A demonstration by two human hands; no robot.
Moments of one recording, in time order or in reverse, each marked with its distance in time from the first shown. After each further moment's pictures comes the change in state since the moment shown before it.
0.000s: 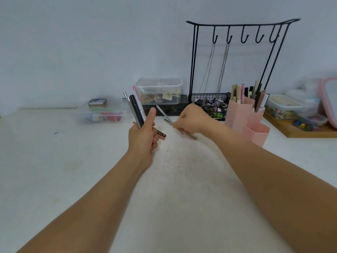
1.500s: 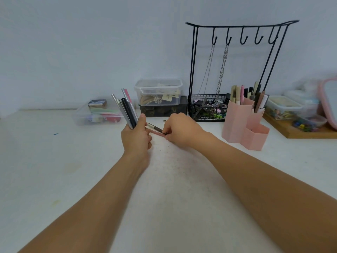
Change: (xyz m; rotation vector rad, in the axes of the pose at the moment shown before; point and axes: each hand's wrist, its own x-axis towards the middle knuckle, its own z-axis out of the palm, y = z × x) left_hand 0.004 0.001 -0.002 -0.018 0.204 0.065; right_hand -0.007 -0.013 0.033 -0.397 0.037 -0.259
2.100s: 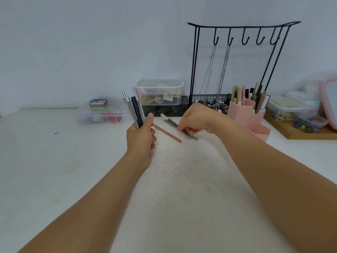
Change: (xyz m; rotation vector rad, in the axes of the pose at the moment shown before) left_hand -0.002 0.000 0.001 0.048 -0.113 -0.044; right_hand -0.003 0.024 -0.050 0.527 -0.224 0.366
